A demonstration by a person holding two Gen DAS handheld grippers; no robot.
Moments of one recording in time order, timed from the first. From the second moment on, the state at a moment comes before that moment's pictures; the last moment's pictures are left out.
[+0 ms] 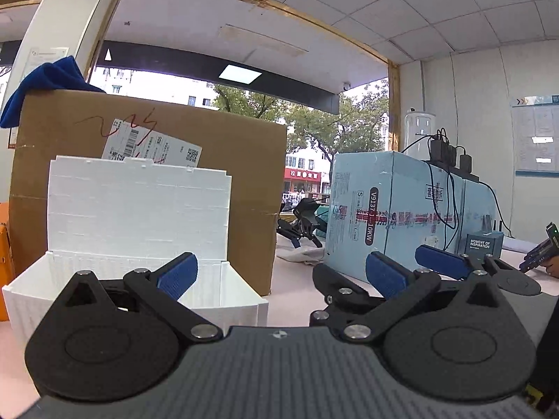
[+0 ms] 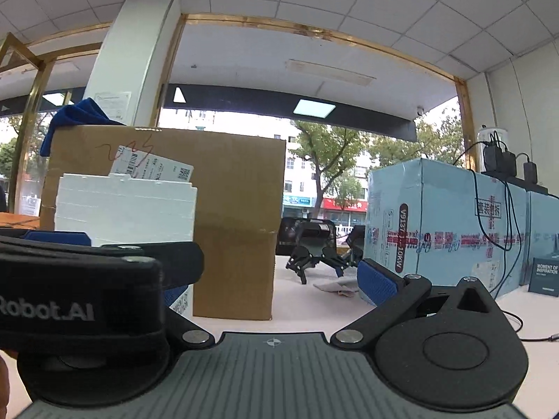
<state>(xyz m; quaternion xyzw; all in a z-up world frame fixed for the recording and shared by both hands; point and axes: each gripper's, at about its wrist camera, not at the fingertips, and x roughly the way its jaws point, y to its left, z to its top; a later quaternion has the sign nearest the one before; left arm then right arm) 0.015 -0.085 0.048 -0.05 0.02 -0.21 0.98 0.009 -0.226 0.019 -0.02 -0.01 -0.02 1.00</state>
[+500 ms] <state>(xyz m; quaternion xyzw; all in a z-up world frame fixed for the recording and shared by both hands) 0.011 -0.091 0.043 -0.04 0.06 -0.25 0.97 0.010 -0.370 0.018 0.03 0.01 -0.10 0.99</state>
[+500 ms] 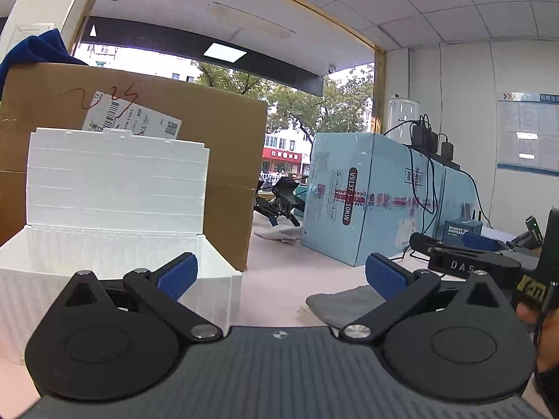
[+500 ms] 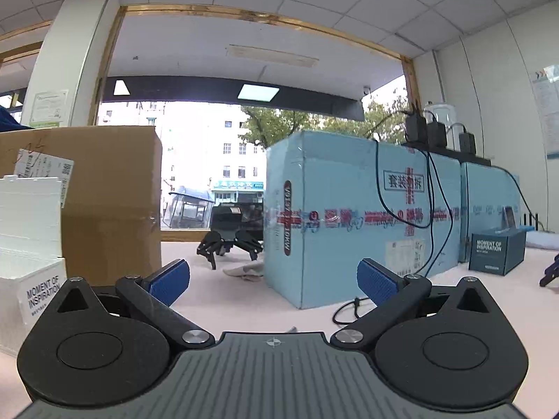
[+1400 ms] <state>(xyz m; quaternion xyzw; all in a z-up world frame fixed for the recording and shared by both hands) 0.123 -0.205 0.023 -0.14 0.24 -0.23 0.93 0.044 -0.433 0.011 0.19 0.13 -0.05 0.97</state>
